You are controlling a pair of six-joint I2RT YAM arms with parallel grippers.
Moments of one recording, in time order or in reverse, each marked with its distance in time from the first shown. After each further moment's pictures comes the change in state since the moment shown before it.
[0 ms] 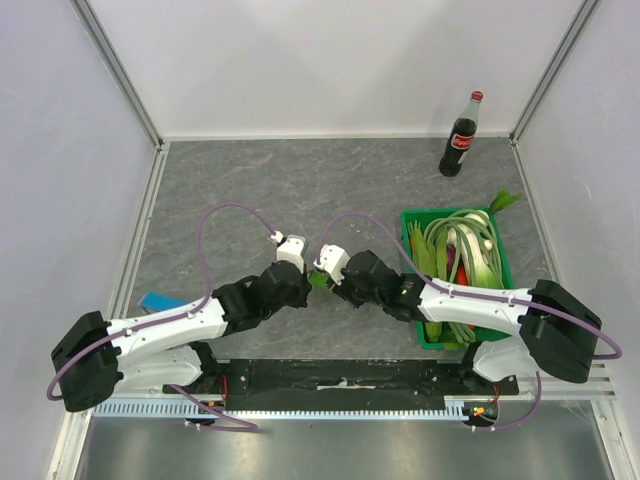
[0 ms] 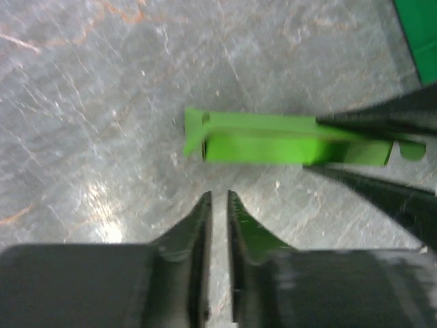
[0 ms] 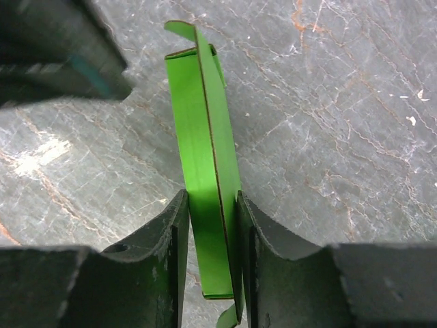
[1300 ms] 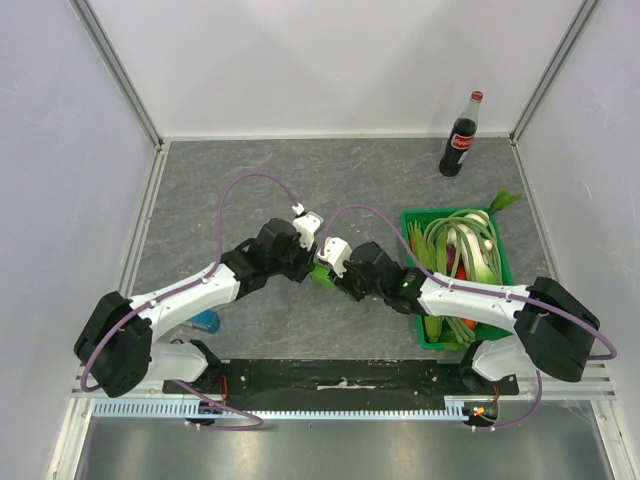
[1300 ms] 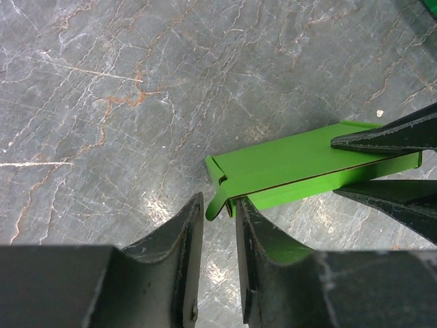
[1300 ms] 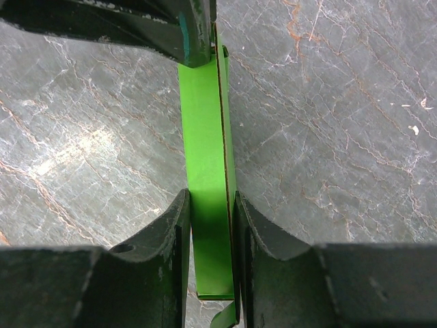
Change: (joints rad) left arm 0.277 0.200 0.189 -0.027 0.402 0.499; right arm -0.067 0.021 0.008 0.034 -0.095 -0.008
